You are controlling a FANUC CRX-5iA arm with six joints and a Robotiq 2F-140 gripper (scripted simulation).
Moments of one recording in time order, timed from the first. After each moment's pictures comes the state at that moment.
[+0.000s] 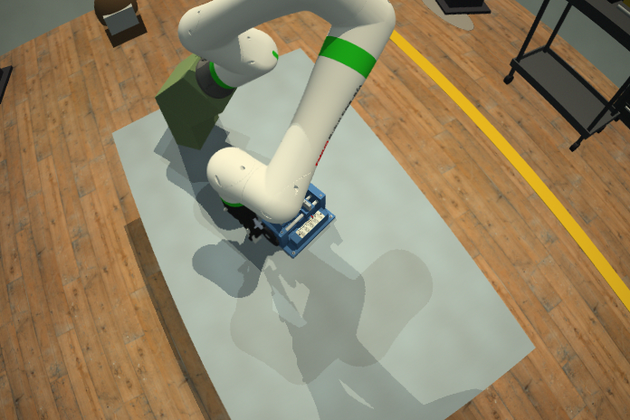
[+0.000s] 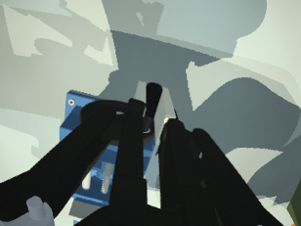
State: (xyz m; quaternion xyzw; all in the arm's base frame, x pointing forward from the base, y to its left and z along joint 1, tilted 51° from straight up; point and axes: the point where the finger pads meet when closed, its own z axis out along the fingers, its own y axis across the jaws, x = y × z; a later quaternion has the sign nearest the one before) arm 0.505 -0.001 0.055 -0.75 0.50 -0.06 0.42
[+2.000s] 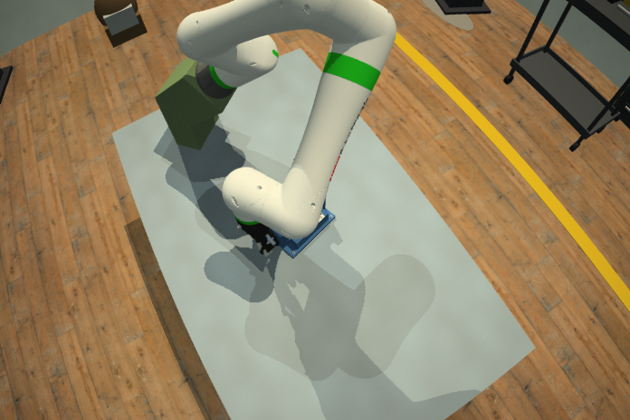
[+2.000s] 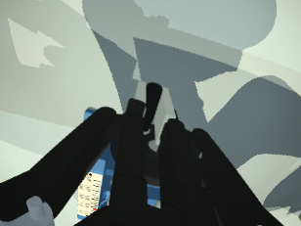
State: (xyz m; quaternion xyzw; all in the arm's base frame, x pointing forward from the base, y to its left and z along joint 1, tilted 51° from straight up) arm 0.555 0.028 0.058 -0.75 0.50 -0.07 0.42
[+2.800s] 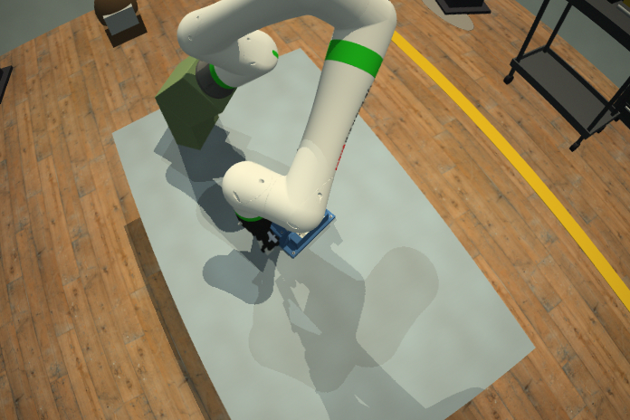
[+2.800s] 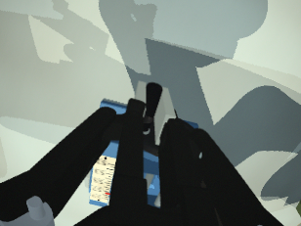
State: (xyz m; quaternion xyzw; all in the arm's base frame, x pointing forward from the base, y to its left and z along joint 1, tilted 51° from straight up) arm 0.544 0.008 0.091 -0.75 0.50 -0.07 0.42
